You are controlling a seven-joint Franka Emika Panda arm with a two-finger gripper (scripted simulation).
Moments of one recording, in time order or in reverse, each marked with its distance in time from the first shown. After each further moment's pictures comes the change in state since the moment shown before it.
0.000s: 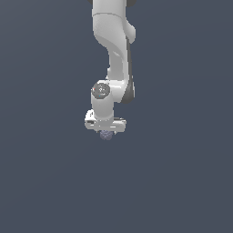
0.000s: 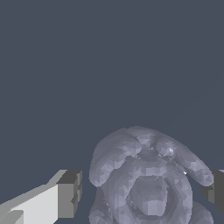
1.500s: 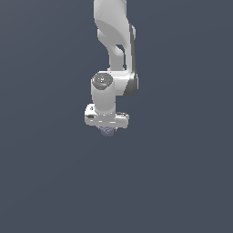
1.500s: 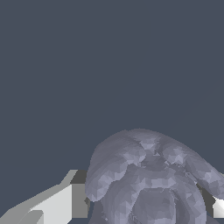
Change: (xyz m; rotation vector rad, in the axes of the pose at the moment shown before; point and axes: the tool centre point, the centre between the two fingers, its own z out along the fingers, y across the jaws) arm 0.007 -0.011 -0.048 0.000 0.001 0.000
